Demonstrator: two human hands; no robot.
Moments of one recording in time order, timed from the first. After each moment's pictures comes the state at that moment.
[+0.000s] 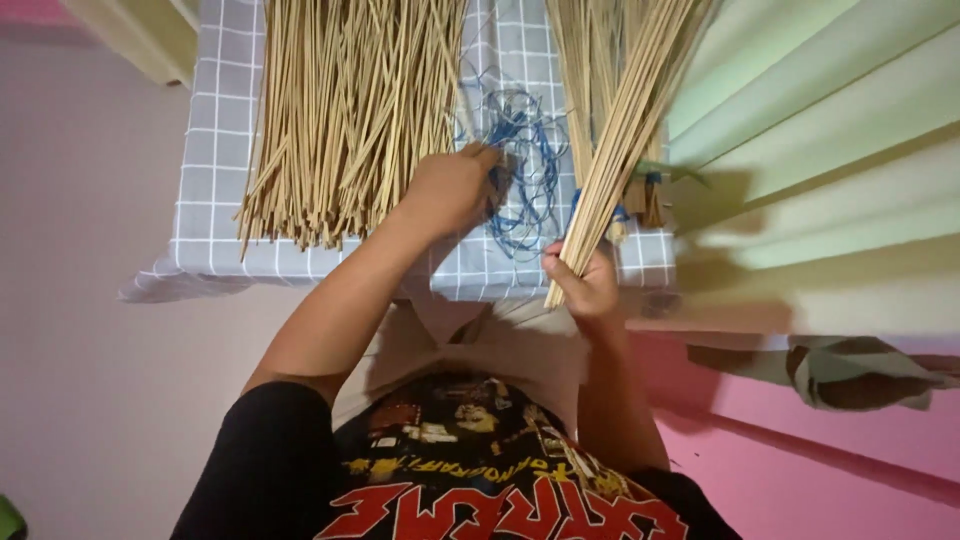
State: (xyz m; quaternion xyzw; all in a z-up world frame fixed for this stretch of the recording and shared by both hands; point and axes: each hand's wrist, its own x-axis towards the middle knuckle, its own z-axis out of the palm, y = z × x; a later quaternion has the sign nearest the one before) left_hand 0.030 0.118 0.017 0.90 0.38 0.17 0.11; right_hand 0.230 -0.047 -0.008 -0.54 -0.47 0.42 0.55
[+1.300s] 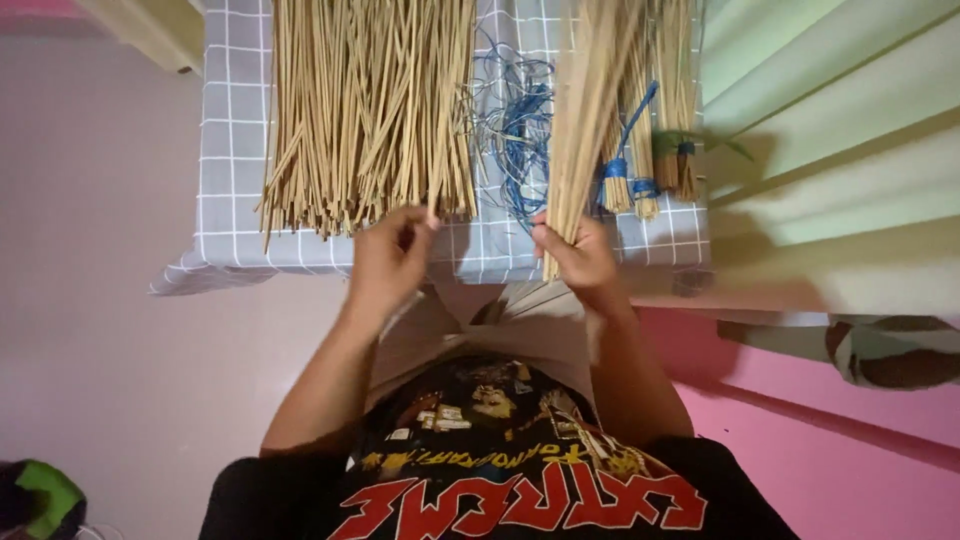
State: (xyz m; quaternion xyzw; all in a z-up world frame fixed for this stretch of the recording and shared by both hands) left_hand -0.063 0.021 -0.012 0.66 0.51 0.41 0.38; right_hand 0.205 -0.012 -0.035 -0.53 -0.44 0.48 0.53
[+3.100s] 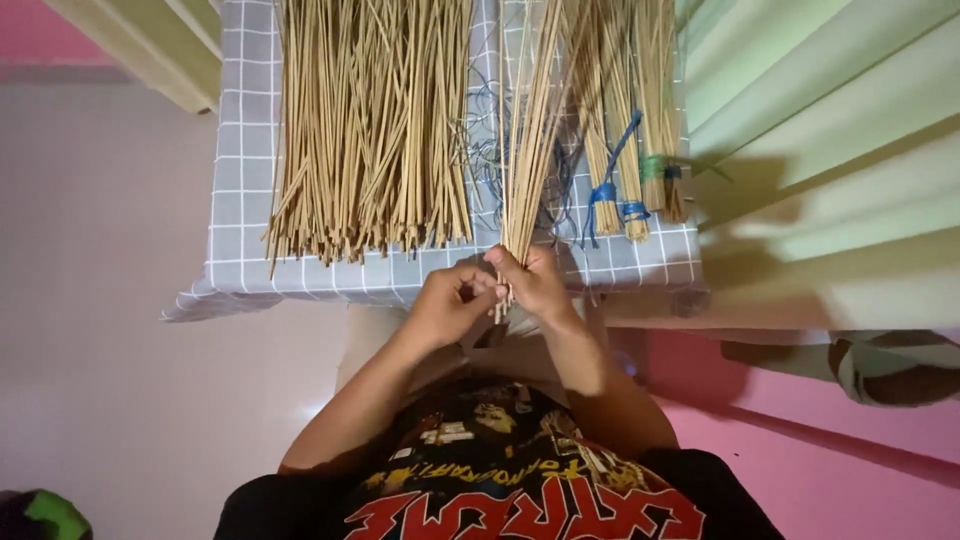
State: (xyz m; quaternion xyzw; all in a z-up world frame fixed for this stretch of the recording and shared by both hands) left_hand -0.008 0.000 -0.031 0.62 0.42 0.34 0.57; right_hand 0.151 -0.004 -0.029 -0.46 -0.39 0.55 0.58
